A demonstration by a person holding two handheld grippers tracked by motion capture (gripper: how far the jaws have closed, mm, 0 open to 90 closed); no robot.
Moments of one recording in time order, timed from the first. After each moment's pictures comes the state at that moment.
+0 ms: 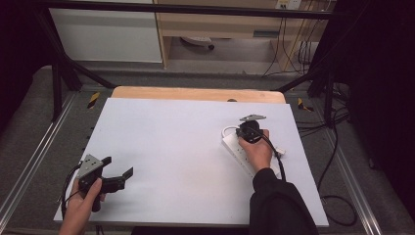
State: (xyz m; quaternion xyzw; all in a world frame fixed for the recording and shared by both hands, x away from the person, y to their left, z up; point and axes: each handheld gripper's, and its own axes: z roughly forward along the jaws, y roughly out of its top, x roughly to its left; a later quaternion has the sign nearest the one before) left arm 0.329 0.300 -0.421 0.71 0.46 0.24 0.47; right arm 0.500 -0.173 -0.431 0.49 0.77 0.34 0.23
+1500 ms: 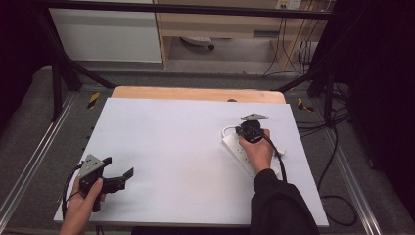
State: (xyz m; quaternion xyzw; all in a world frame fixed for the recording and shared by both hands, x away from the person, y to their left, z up) left arm 0.330 0.299 -0.422 0.72 0.46 0.24 0.46; right arm 0.496 -0.174 -0.423 0.48 0.76 0.37 0.24
